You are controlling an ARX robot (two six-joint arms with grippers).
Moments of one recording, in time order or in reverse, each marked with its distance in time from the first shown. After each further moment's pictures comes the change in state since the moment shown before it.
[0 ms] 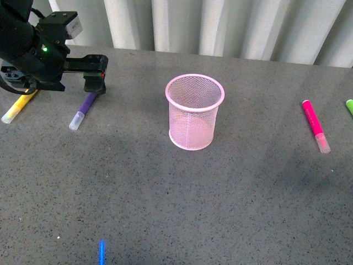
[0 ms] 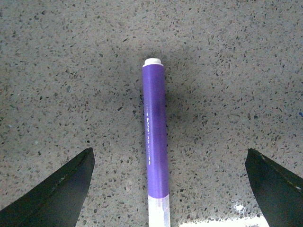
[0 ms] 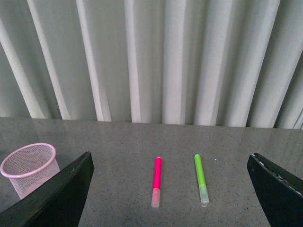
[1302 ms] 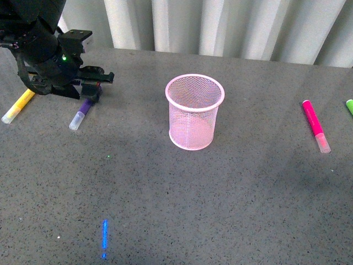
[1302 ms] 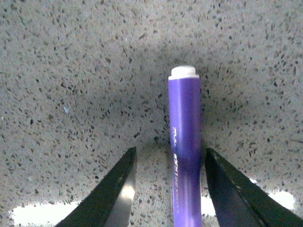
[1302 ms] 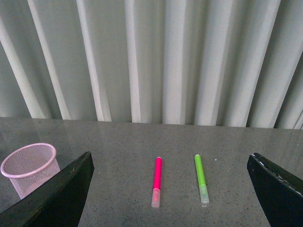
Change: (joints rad) left arm -0.006 0.206 0.263 -0.229 -0.048 0.040; right arm 0.000 0.000 0.000 0.000 0.000 0.000
